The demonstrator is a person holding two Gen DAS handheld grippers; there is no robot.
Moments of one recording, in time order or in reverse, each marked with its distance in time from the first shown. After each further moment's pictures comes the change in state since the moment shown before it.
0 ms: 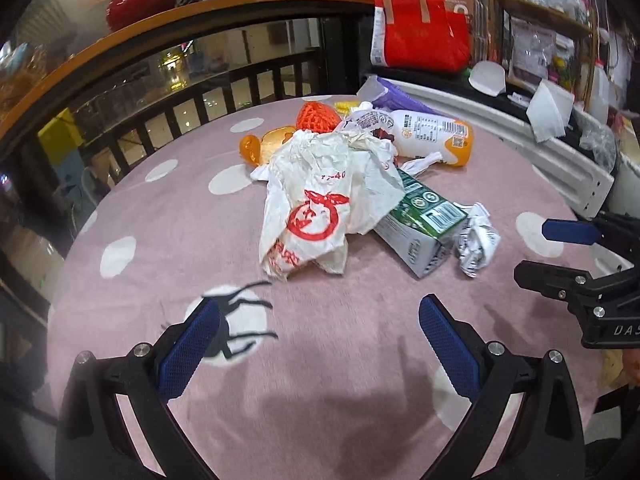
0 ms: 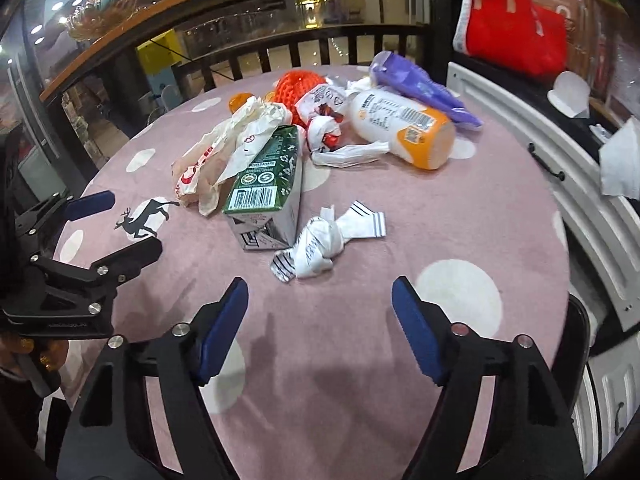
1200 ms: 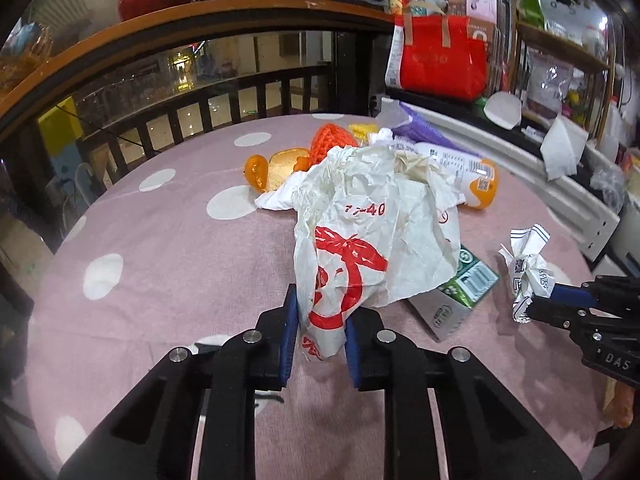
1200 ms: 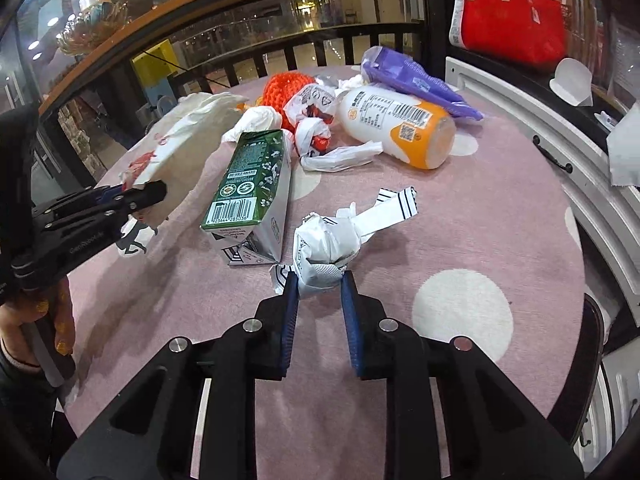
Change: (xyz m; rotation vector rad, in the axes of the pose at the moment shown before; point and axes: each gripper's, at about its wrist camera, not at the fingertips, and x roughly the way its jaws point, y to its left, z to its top) left arm 0.014 0.018 0.024 -0.106 -0.072 -0.032; right arm 0.010 -0.017 0.000 0.044 -0.035 0.027
